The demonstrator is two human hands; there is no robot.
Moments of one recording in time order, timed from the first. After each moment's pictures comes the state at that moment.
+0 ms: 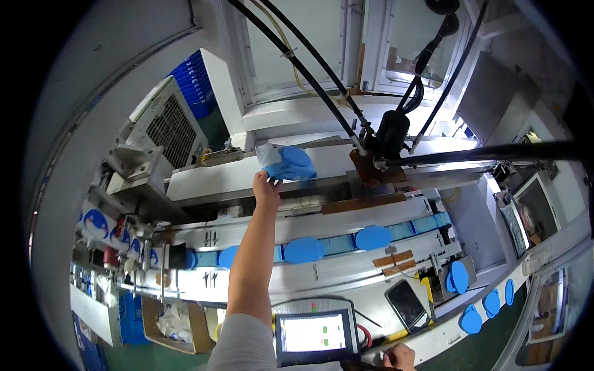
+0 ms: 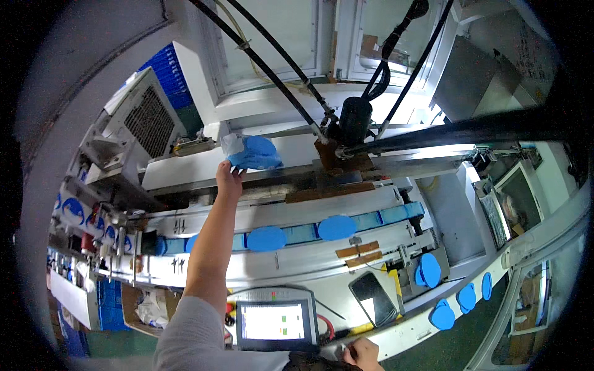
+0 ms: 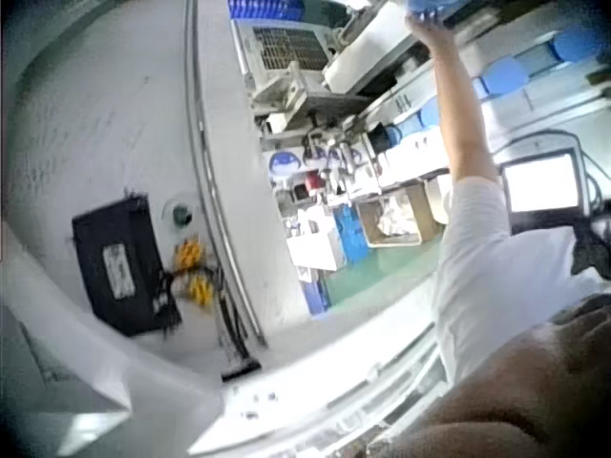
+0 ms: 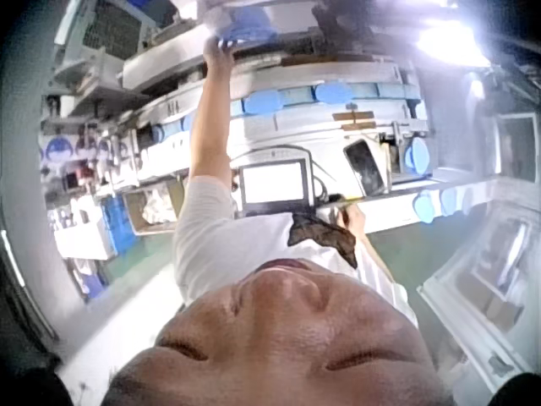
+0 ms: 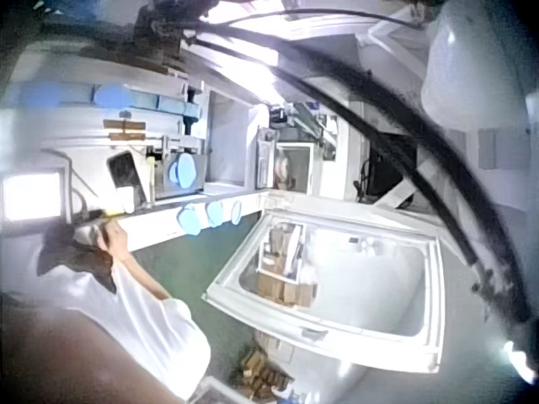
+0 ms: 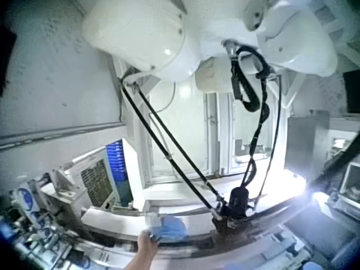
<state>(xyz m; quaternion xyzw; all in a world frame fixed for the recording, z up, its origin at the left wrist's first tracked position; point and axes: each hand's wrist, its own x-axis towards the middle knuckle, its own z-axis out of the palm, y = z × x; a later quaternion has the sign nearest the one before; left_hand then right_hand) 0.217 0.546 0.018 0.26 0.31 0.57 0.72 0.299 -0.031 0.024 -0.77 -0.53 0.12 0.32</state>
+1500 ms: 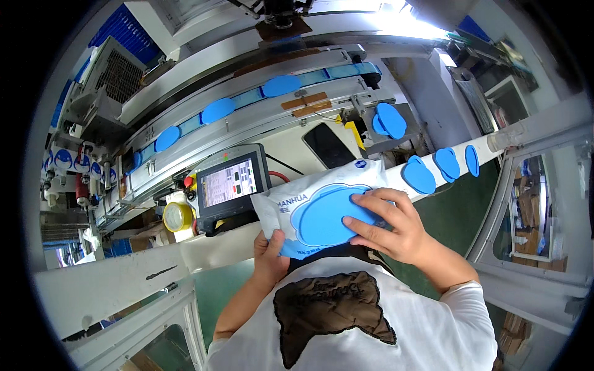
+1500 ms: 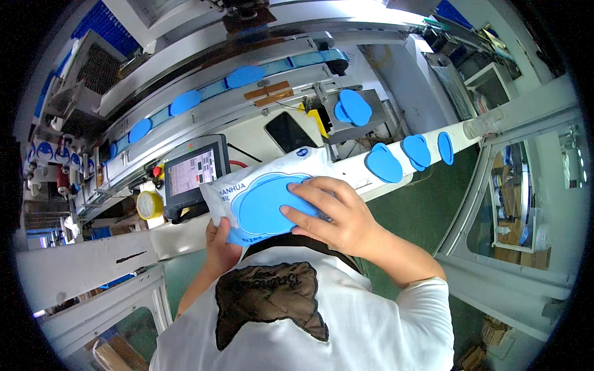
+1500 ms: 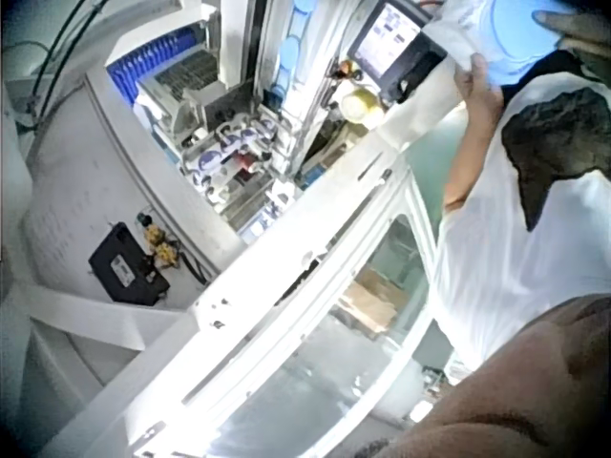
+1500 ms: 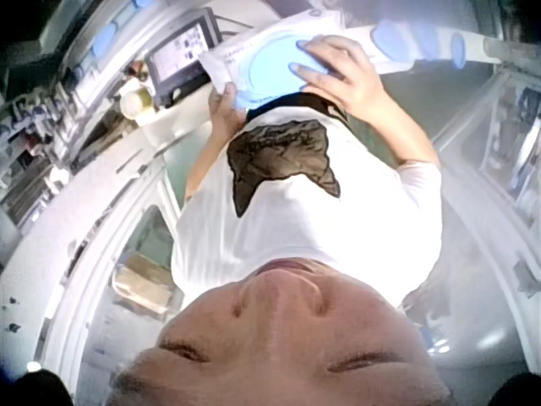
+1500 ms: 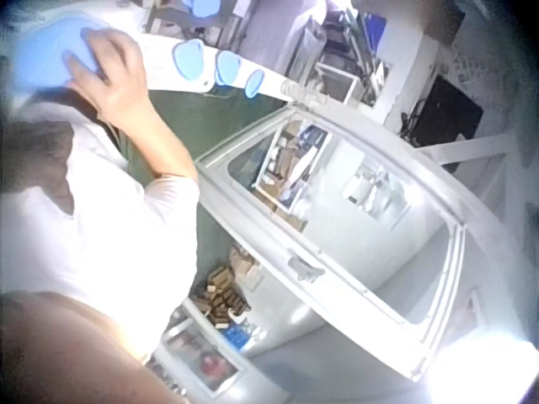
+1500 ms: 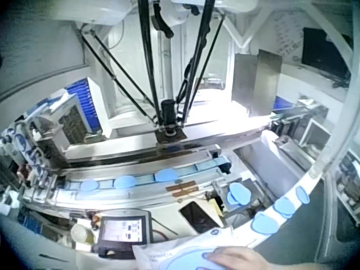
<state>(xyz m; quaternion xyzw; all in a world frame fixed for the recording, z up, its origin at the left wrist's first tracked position) 0.136 -0.019 0.101 0.33 0.27 0.32 0.84 0.369 -0.112 0.195 -0.56 -0.76 -0.03 0.33</state>
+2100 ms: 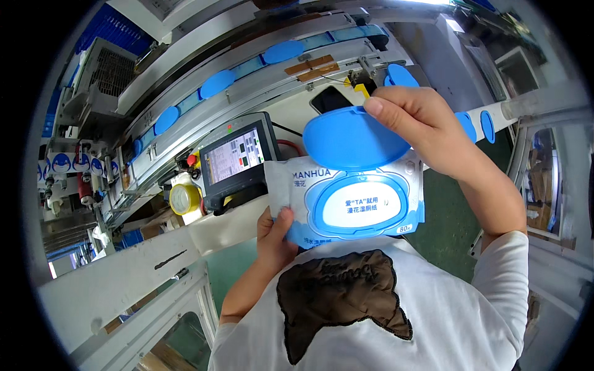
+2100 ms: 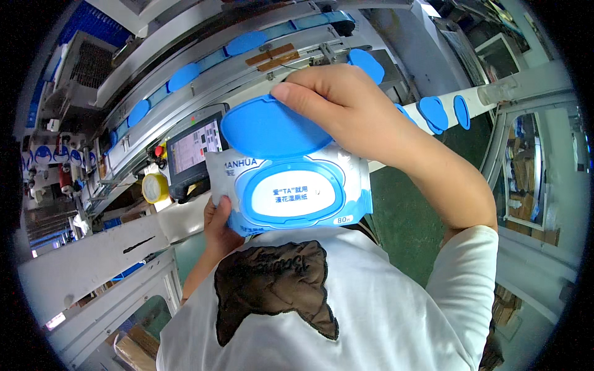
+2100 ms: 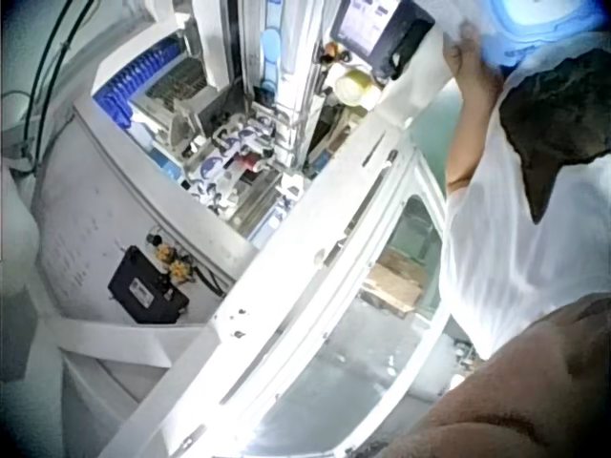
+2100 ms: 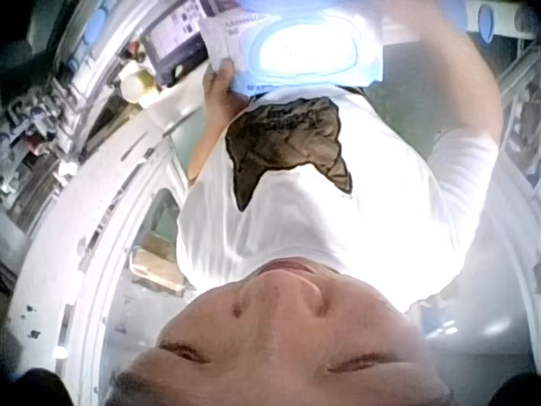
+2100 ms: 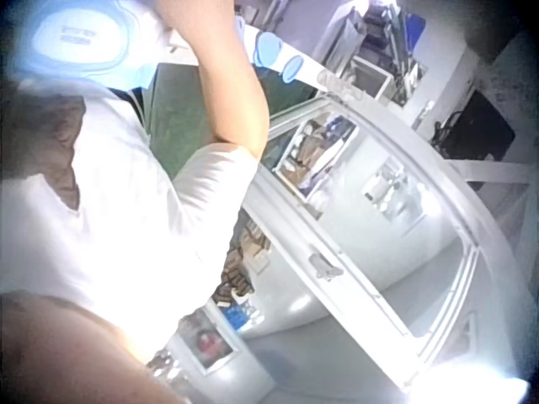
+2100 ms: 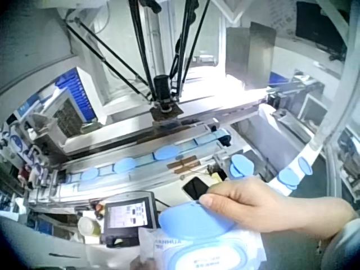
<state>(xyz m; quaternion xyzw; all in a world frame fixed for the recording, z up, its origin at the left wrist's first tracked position) 0.122 -0.013 0.122 0.31 0.26 0.29 0.87 0.391 -0.045 0.251 -0.63 -0.58 0.32 0.40</state>
